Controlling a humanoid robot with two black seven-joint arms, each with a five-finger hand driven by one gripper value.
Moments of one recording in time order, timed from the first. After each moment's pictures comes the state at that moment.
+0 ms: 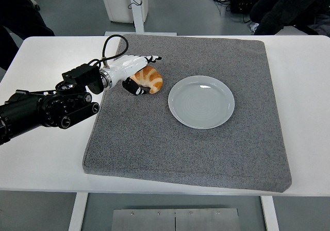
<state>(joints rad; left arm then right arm) -1.16 0.21 0.15 -0.71 1.15 0.28 -0.19 -0.07 0.00 0.12 0.08 -0.10 -0.08 0.25</state>
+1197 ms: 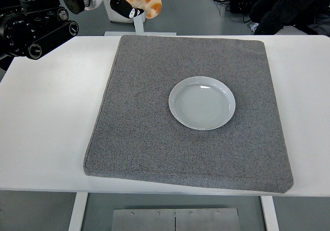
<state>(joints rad) -1.55 0.32 0.15 -0.74 1.10 0.09 -0.21 -0.07 0.00 0.12 0.08 -0.10 -0.08 0.25</state>
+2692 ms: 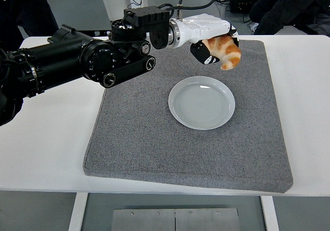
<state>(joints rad) -1.55 0.00 0.20 -0.78 1.08 0.05 -0.21 -0.06 0.00 0.12 0.08 -0.10 -0.08 0.25</state>
